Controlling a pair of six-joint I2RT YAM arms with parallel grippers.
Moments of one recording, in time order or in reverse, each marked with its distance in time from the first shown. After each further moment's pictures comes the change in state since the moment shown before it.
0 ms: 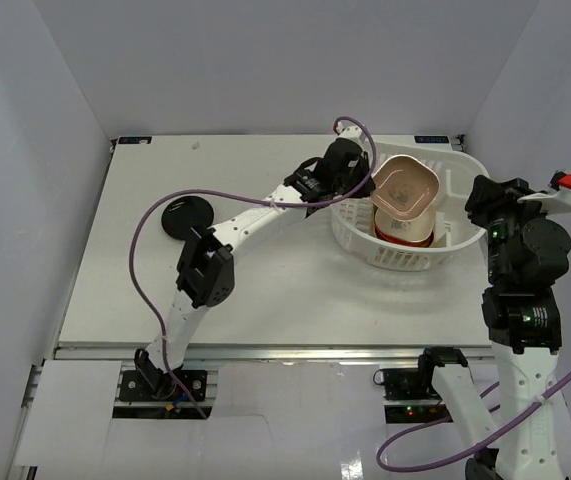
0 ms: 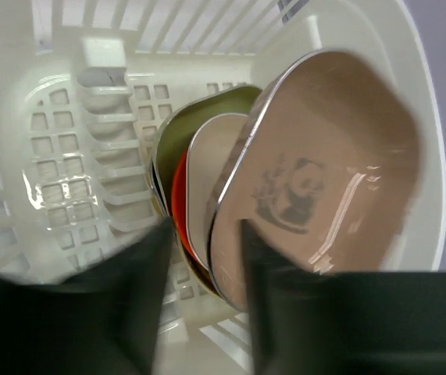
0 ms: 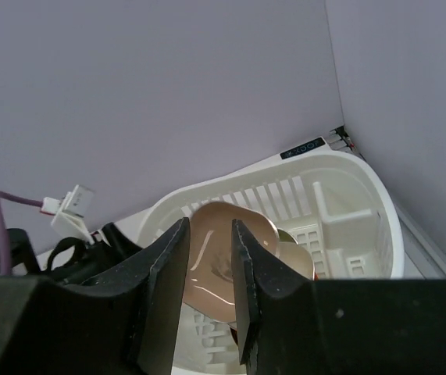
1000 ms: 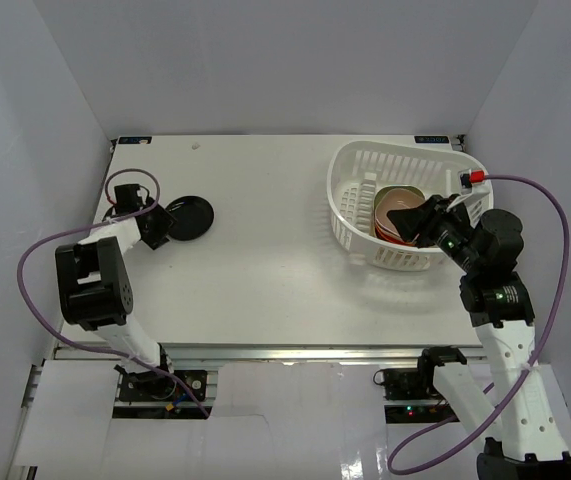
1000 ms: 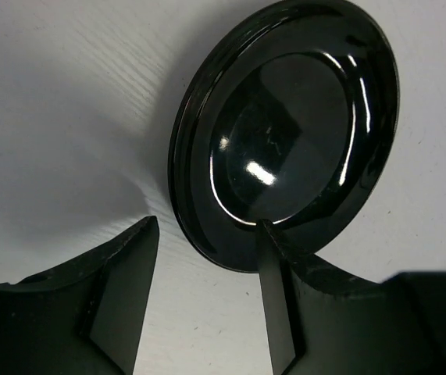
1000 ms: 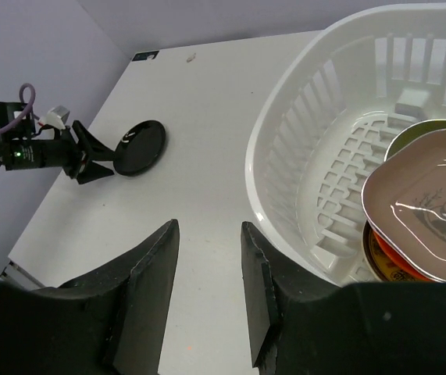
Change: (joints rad) left arm 1.032 -0.515 -1.120 0.124 0.214 -0.044; right arm 0.078 0.042 -0.196 0.032 -0.639 0.026
